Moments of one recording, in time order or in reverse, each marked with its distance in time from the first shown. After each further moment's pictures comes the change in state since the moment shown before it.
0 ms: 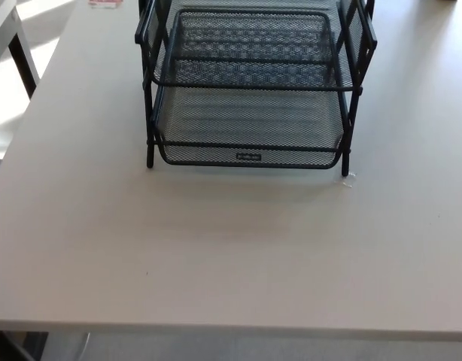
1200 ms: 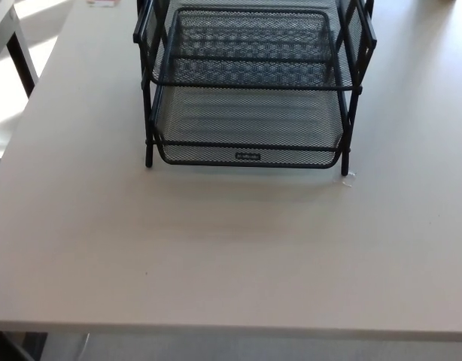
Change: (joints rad) left_arm 0.085 0.162 0.022 -0.161 0.005 -0.007 -0.167; right_arm 0.208 -0.538 -0.144 -0.534 -0.134 0.428 0.142
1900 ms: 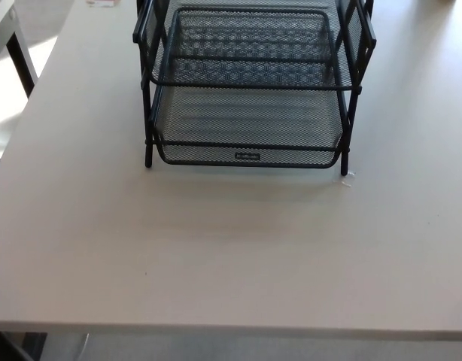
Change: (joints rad) left_arm 0.006 0.009 0.001 -0.005 0.006 -0.005 -0.017; right_arm -0.051 -0.004 -0.201 -0.458 -0.191 0.077 -0.159
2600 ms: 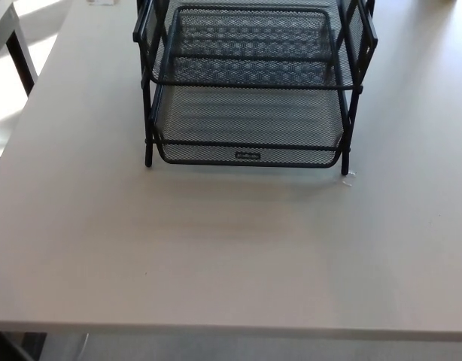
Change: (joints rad) left_arm 0.026 0.004 0.010 -0.024 0.010 -0.007 -0.004; right_arm -0.366 0.062 0.220 -0.245 -0.091 -0.311 -0.131
